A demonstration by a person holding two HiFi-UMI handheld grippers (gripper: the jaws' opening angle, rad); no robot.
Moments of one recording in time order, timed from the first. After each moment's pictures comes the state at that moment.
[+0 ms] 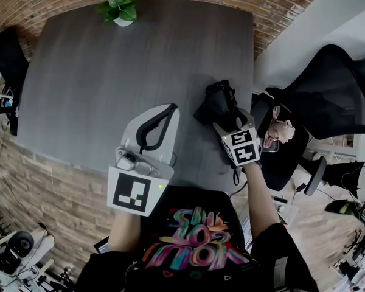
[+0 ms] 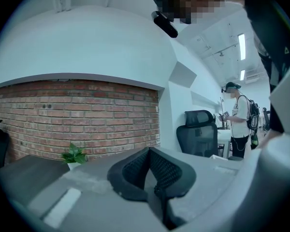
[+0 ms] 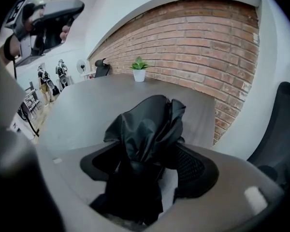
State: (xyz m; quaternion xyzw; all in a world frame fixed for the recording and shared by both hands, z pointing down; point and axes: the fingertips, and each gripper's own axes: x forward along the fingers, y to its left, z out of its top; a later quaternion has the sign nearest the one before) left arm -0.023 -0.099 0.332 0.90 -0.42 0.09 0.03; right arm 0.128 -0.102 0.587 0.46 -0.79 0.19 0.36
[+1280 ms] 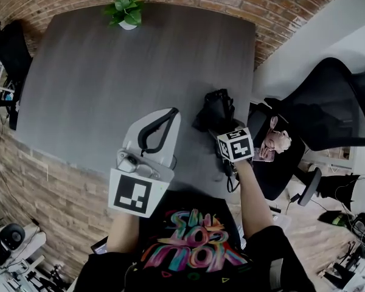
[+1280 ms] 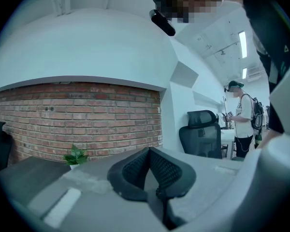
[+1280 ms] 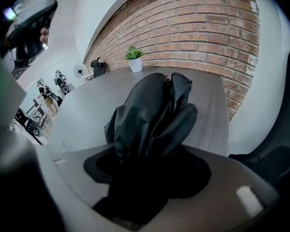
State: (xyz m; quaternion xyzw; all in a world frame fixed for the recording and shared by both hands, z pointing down) left arm -0.019 -0.102 0.327 0.90 -0.43 0.08 0.02; right arm 0.122 -0.103 0.617 0.43 -0.77 0.29 0.36
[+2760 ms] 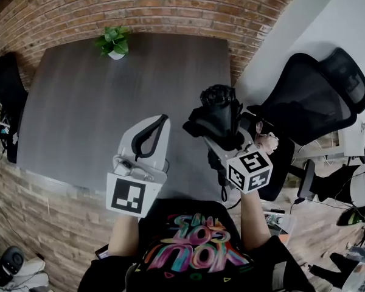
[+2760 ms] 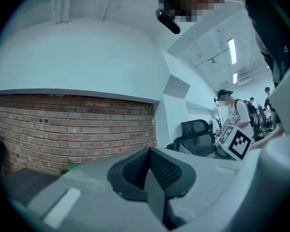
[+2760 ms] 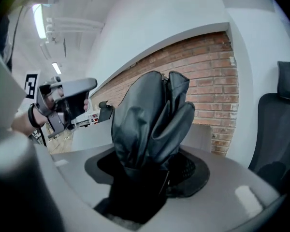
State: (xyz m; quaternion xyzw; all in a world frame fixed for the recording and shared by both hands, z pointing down) left arm -0.021 -0.082 0.279 0.91 -0.41 0.03 -0.02; right arm 0.104 -0.075 0.405 0.49 -0.84 0.18 0.15
